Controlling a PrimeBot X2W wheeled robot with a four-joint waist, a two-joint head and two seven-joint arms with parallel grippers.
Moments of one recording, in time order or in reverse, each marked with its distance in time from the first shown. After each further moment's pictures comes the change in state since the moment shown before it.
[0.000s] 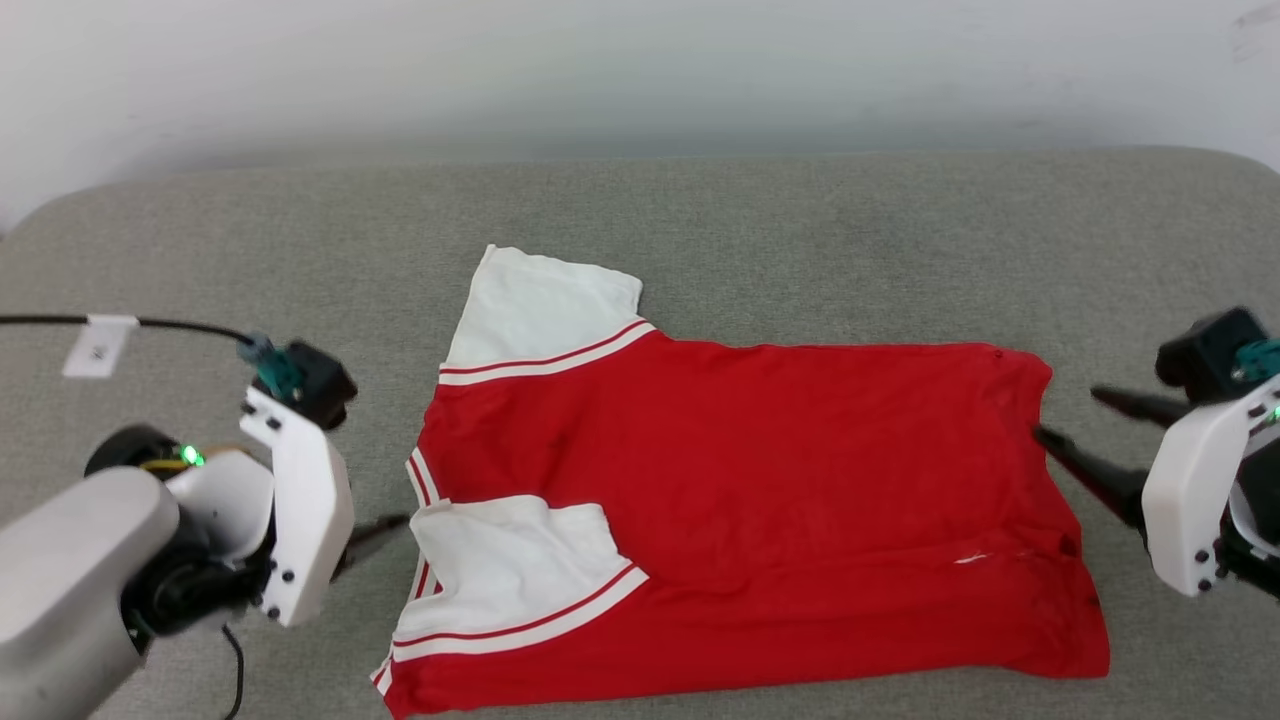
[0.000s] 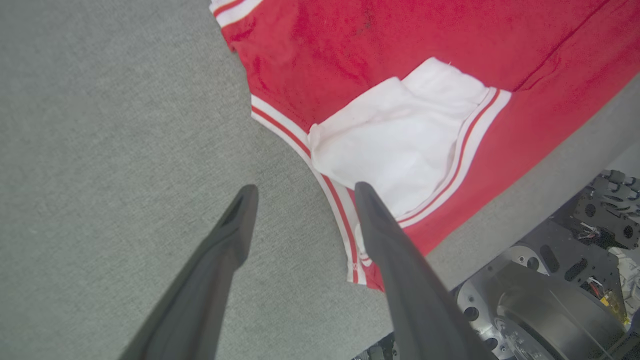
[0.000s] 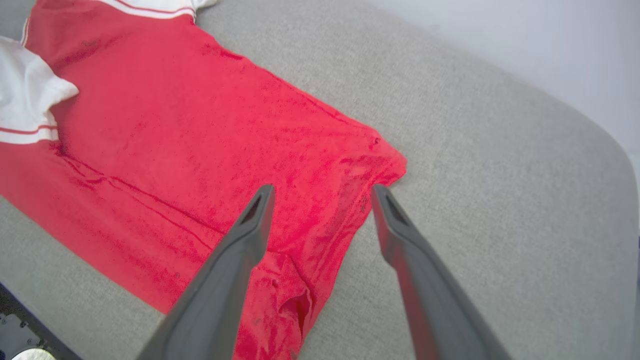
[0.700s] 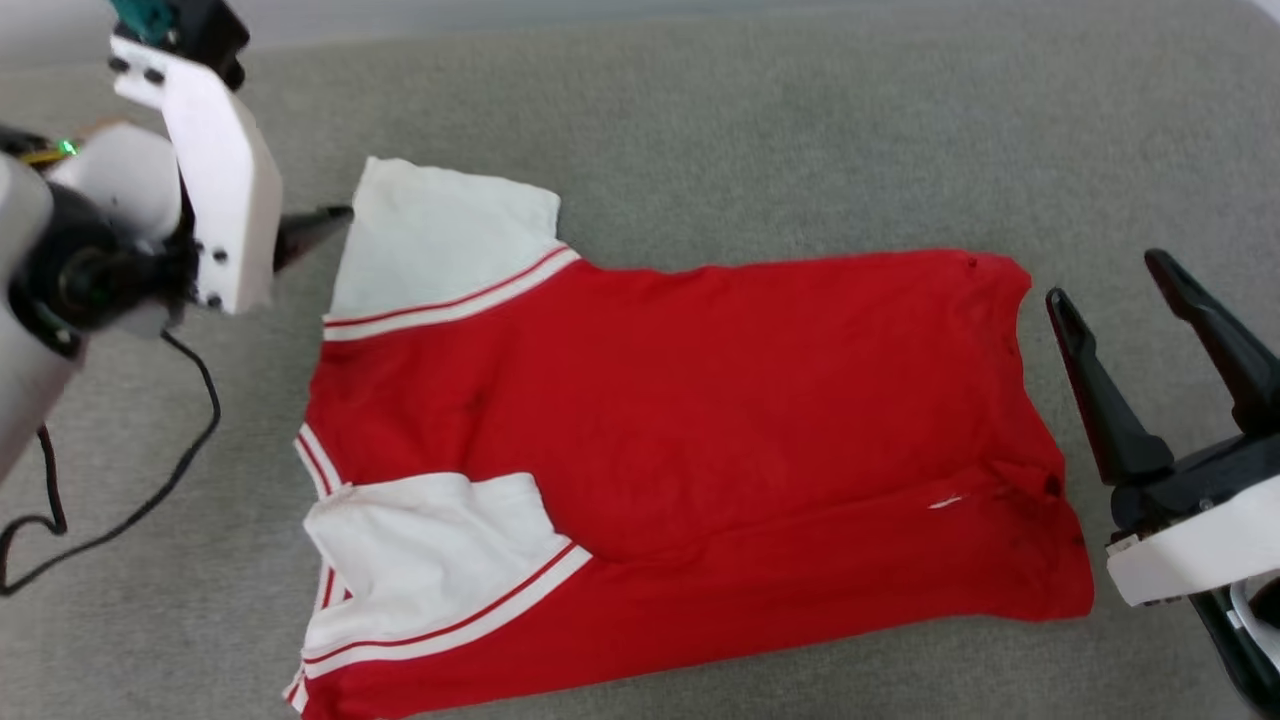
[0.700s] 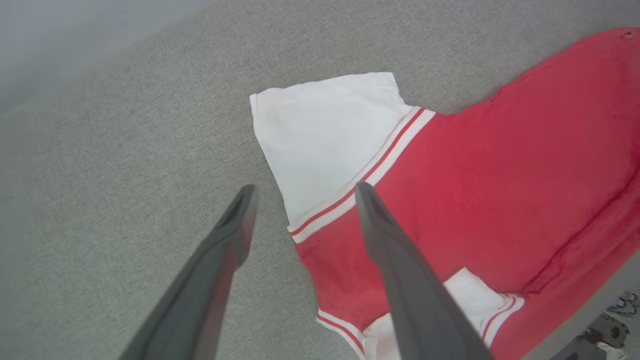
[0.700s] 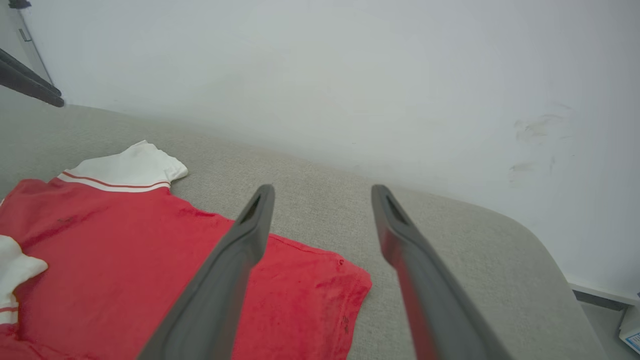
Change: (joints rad) left arm -0.395 -0.109 0.135 0.202 -0.023 0.035 0.153; right arm 0.353 0.470 -0.603 -0.472 -0.534 0.000 -0.245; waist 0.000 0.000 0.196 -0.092
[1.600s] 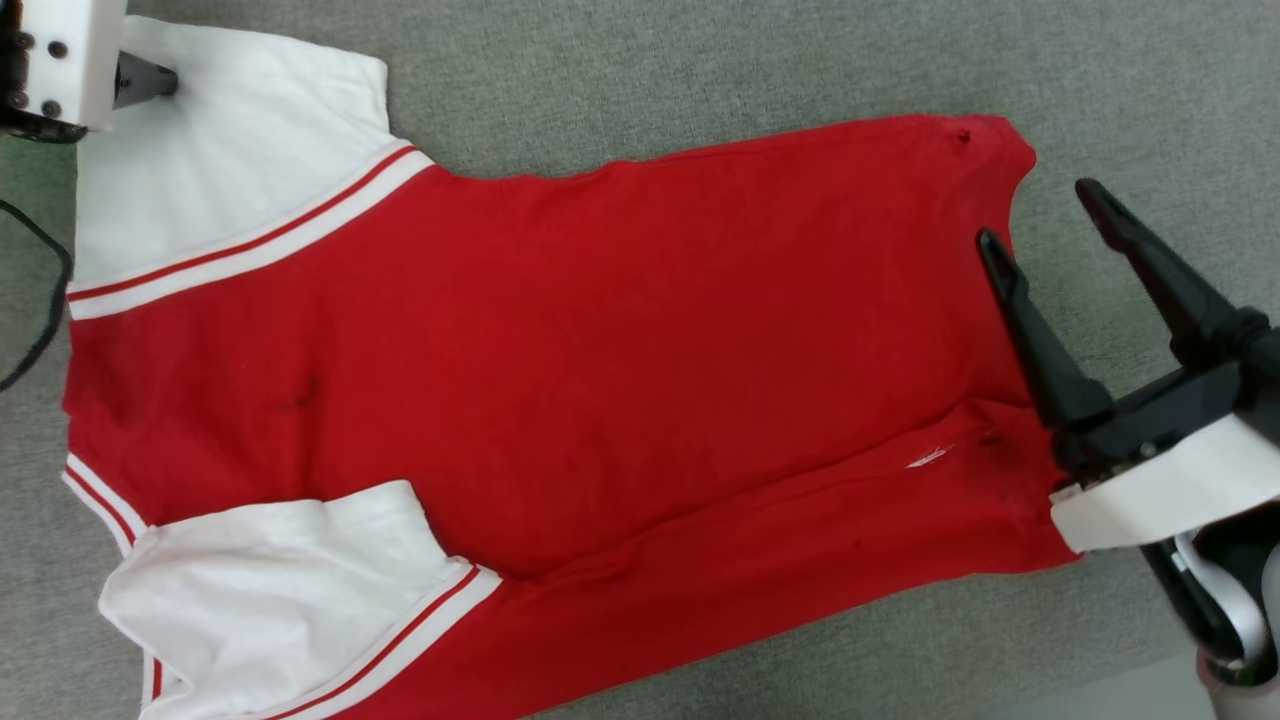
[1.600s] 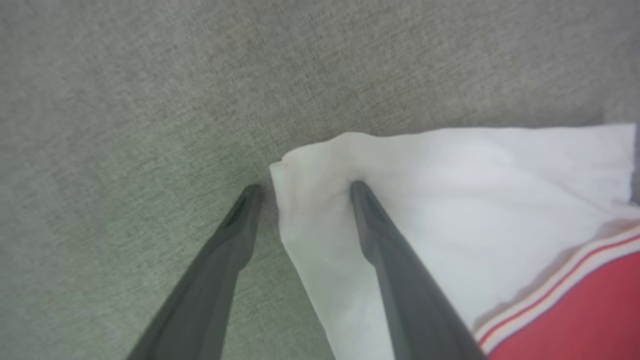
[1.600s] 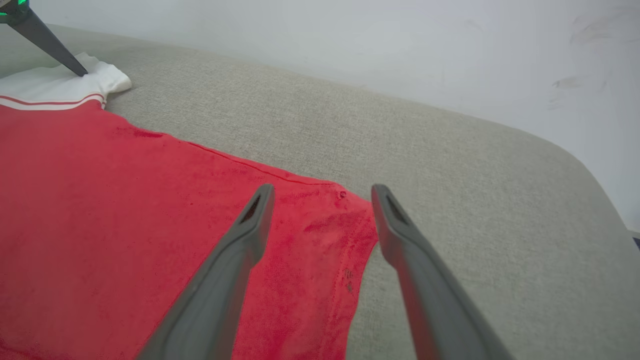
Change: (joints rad) left arm -0.310 -0.001 -0.061 0.192 0.084 0.021 0.320; right arm -0.134 0.032 0.100 0.014 -0.010 0.000 -0.002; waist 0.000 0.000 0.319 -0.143
